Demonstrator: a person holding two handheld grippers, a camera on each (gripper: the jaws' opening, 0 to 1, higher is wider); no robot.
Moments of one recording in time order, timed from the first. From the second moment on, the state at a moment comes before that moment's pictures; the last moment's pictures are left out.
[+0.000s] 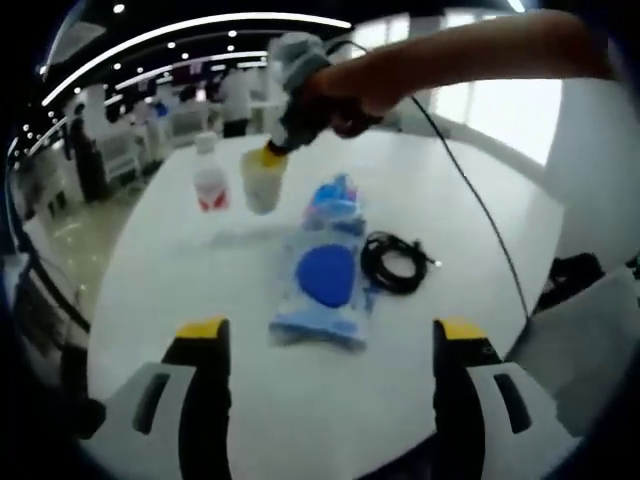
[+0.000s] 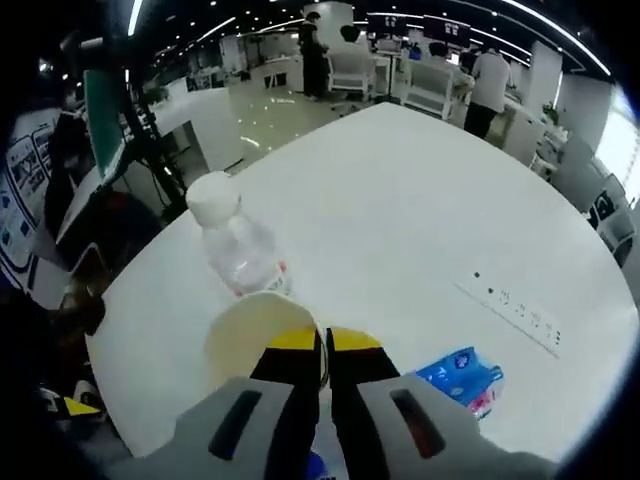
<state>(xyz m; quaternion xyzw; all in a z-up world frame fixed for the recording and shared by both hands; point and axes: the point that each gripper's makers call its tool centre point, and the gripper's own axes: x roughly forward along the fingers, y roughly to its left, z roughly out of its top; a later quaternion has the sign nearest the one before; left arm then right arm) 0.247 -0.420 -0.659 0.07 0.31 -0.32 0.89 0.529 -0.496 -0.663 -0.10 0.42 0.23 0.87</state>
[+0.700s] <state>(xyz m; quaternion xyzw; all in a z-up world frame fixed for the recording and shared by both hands) 0.240 -0.422 -0.662 0.08 0.32 -0.33 0.89 0.524 -0.498 -0.699 -0.05 0.46 0.20 0.86</state>
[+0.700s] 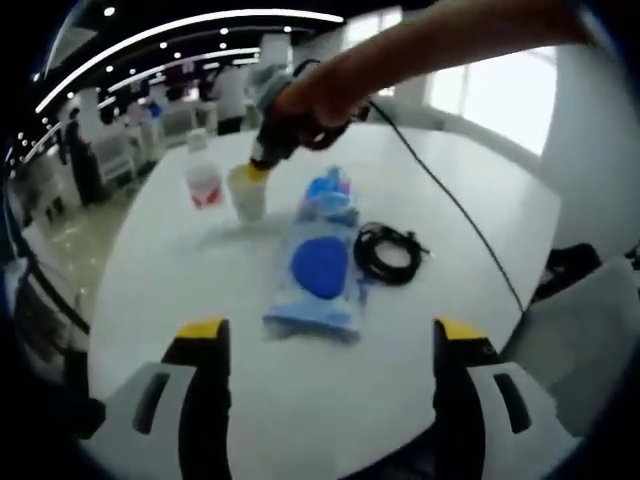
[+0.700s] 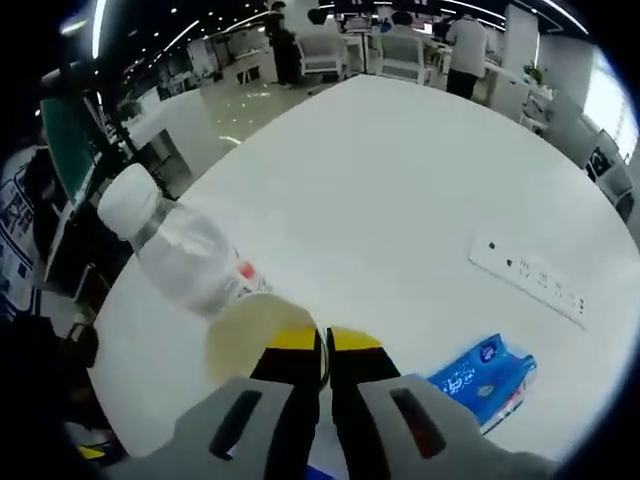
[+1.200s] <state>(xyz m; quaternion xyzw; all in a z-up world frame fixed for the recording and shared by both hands) 0.237 -0.419 -0.664 0.08 0.32 -0.32 0.89 0.534 -0.497 -0.708 -0.05 0.47 0.20 0.86</state>
